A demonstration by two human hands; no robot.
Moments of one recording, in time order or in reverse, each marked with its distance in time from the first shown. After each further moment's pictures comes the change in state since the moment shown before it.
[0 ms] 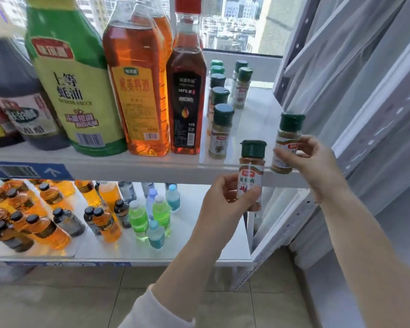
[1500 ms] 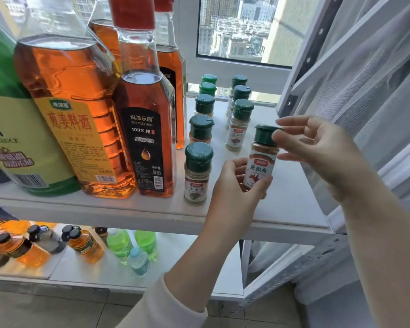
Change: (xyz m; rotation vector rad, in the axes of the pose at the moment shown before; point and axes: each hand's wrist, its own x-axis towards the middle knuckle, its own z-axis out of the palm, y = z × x) left_hand 0.116 0.033 0.049 0.104 0.111 0.105; right_hand 0.097 -0.048 -0.013 -0.068 -0.294 -0.164
